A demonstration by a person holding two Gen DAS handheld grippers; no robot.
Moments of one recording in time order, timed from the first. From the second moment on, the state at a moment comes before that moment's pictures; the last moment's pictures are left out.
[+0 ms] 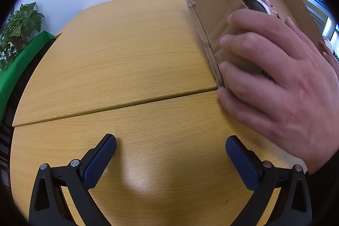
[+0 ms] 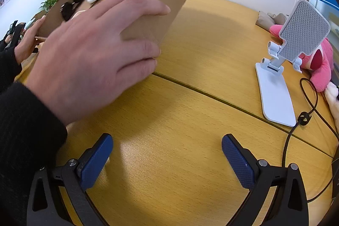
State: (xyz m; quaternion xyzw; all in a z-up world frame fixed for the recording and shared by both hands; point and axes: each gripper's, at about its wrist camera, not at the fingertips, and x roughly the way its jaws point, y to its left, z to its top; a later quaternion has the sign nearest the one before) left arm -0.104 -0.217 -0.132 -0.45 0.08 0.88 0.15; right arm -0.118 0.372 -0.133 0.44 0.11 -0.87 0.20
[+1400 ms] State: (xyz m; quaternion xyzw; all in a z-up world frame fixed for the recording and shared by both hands) left arm -0.104 -0.219 -0.131 -0.45 0.07 0.88 0.15; right arm -0.119 0.374 -0.133 0.44 0.11 -0.87 0.20
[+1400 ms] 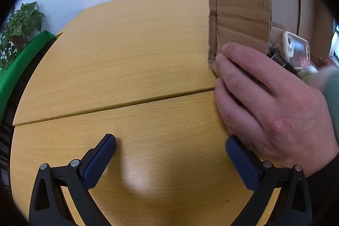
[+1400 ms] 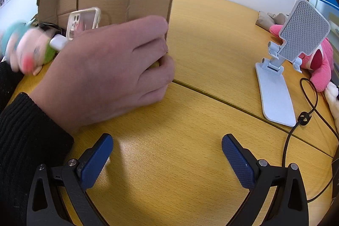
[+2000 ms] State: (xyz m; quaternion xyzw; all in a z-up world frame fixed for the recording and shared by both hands) left arm -0.107 -0.222 -0.130 -0.45 0.07 0.88 0.15; right arm -0.117 0.376 -0.132 0.44 0.11 -0.87 0.20
